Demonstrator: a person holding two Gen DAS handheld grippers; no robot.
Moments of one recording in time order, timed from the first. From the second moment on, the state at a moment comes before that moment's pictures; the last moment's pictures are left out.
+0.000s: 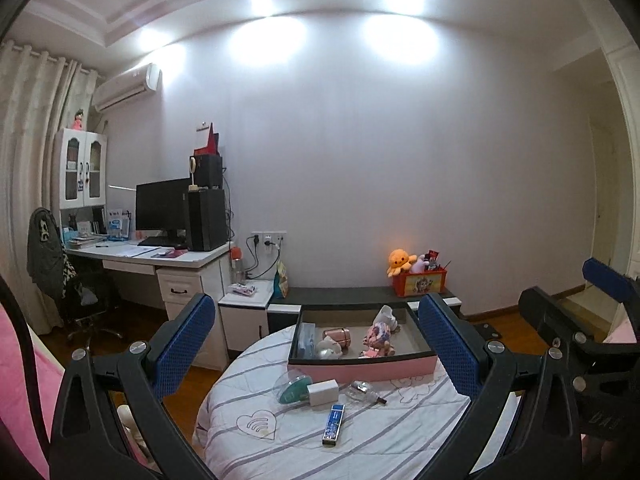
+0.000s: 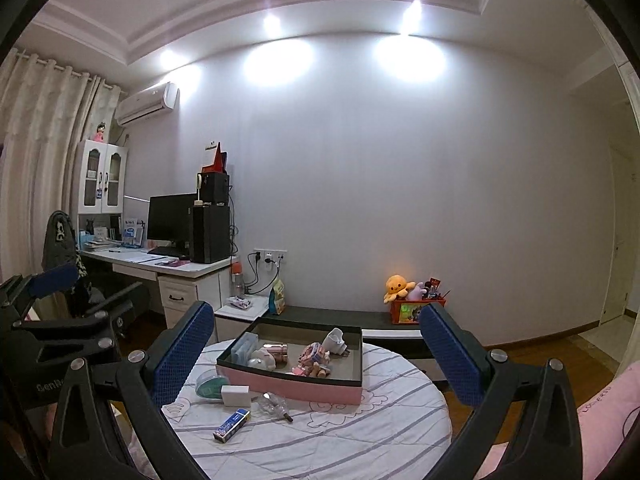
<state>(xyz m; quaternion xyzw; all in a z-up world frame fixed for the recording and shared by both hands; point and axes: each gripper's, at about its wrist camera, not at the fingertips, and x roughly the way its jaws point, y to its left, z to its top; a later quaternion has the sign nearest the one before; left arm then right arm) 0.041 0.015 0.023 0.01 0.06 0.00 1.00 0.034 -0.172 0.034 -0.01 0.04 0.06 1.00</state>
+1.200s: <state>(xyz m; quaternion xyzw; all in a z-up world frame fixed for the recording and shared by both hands) 0.086 0.015 -0.024 0.00 0.14 -0.01 0.99 0.061 -0.170 -0.004 -0.02 0.09 0.06 0.99</state>
